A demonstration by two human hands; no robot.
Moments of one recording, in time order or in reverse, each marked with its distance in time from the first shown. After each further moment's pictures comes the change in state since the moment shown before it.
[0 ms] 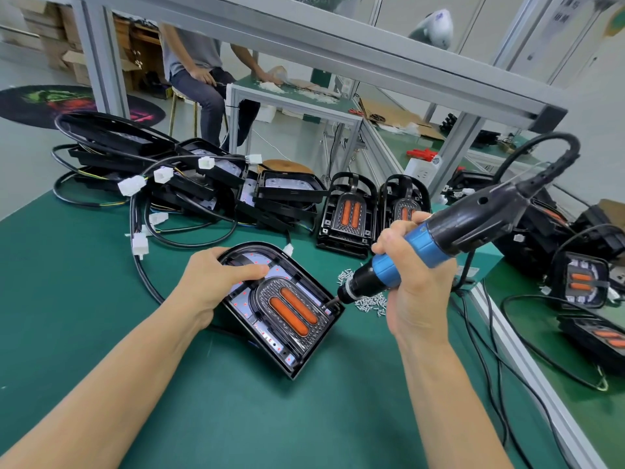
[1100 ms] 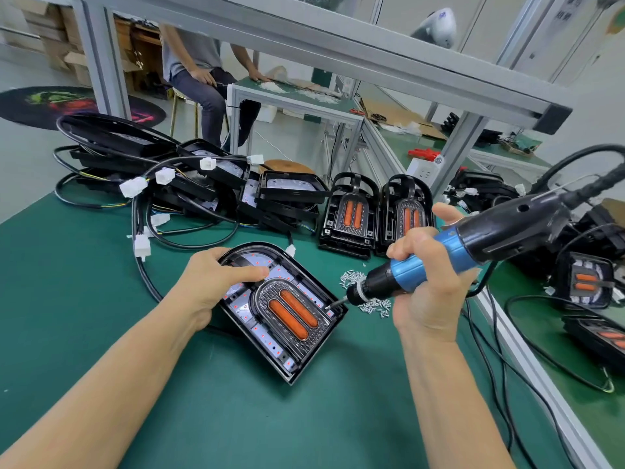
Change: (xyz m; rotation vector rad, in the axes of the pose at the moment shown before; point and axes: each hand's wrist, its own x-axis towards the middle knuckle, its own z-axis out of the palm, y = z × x) left_hand 0.000 0.003 -0.004 -0.033 -0.039 -0.031; right_hand 0.003 -0.001 -0.001 0.049 0.107 -0.126
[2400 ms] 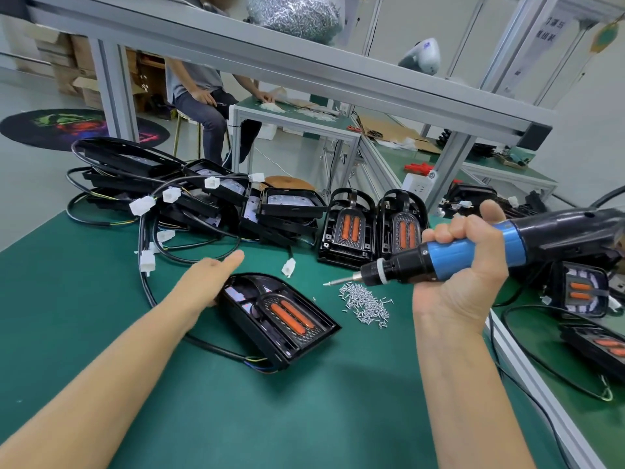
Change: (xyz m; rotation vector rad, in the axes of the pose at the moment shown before) left_hand 0.009 0.016 -0.012 0.455 0.105 -0.119; right_hand 0.019 -0.036 0.013 0.361 0.202 0.083
